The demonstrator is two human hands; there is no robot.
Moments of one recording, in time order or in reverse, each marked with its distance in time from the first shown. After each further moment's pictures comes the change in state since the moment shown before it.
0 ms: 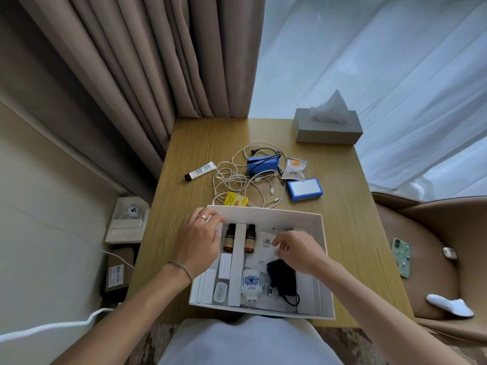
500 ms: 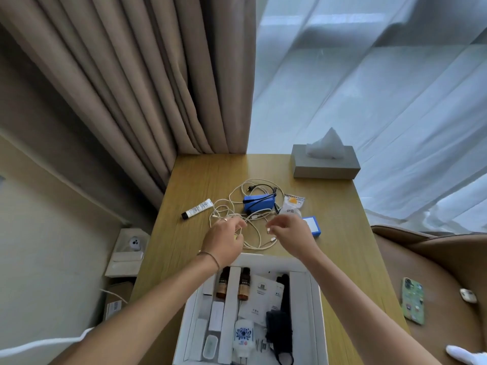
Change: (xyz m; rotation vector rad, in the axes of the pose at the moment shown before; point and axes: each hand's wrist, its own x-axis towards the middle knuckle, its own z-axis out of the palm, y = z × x) left_hand 0.124 0.033 0.023 -0.235 -0.221 -0.233; right_hand 0.077 -0.018 -0.096 0.532 0.265 -0.003
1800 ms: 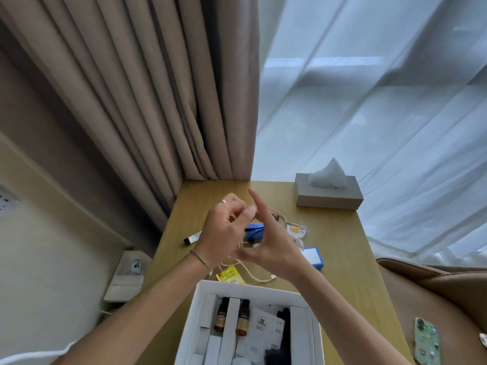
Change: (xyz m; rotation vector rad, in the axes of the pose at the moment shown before) left_hand -0.004 0.098 -0.107 -0.665 0.241 0.199; right_hand -0.017 -0.085 -0.021 0.209 -0.136 -0.476
